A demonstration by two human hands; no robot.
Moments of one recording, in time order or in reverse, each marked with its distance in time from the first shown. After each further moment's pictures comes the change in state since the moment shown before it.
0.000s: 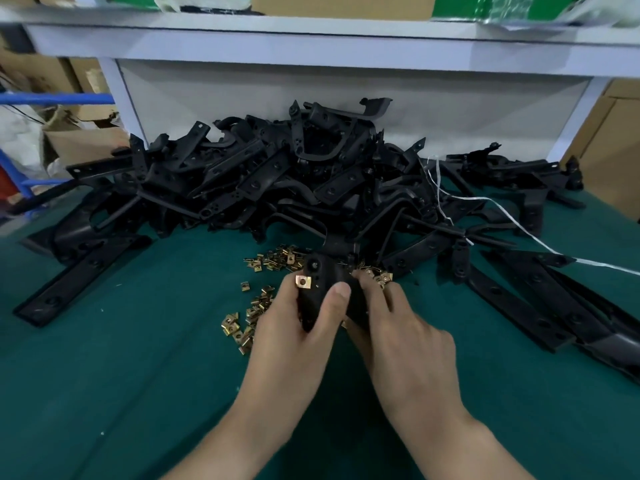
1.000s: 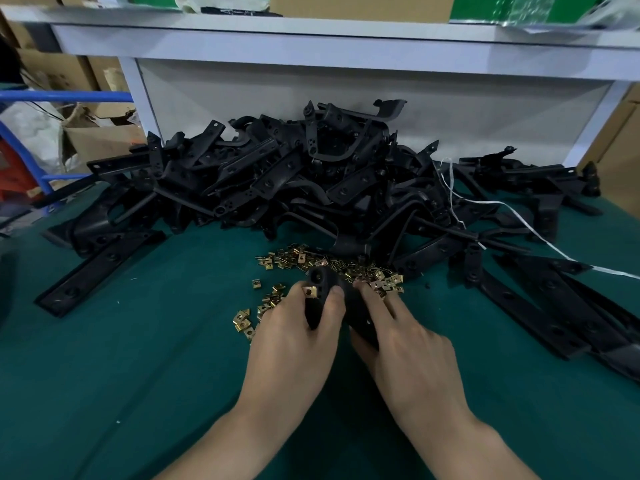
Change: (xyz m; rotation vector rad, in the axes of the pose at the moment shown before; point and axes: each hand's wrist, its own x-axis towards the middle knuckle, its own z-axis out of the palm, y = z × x) left_hand 0.007 -0.022 -0.002 0.275 0.117 0.039; right_hand -0.001 0.002 0.007 0.074 -0.097 -0.075
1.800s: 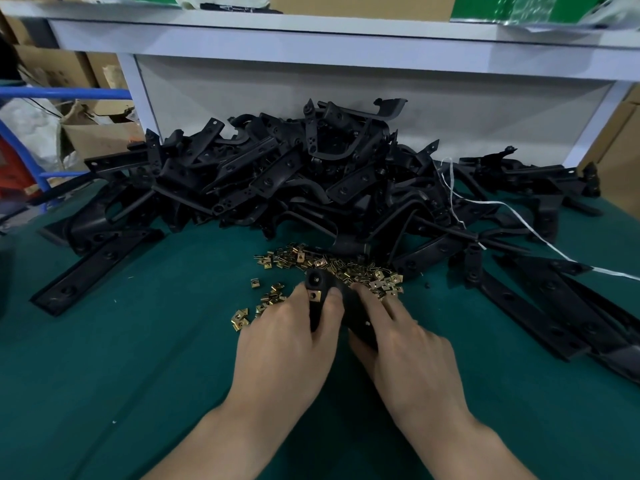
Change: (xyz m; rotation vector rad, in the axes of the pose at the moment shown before) left_hand 0.000 0.008 -0.008 0.304 0.020 0.088; right_hand 0.000 0.002 -0.002 0.033 -0.083 0.010
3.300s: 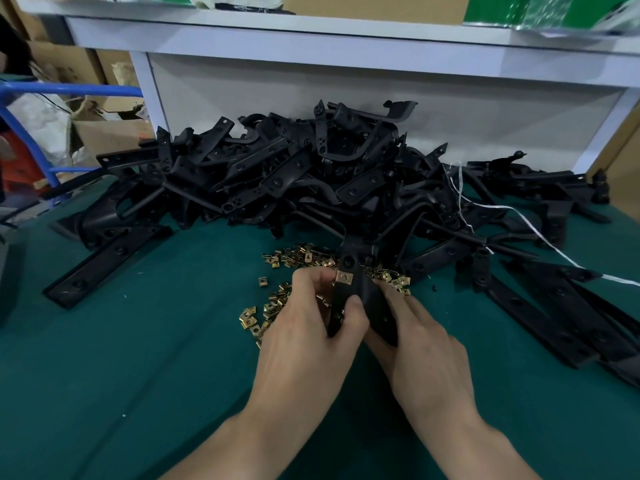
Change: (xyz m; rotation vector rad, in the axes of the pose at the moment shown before) left_hand -0.008 0.004 0.002 -0.309 -0.055 -0.039; right_hand 0.000 0.005 0.001 0.169 -0.036 0.097
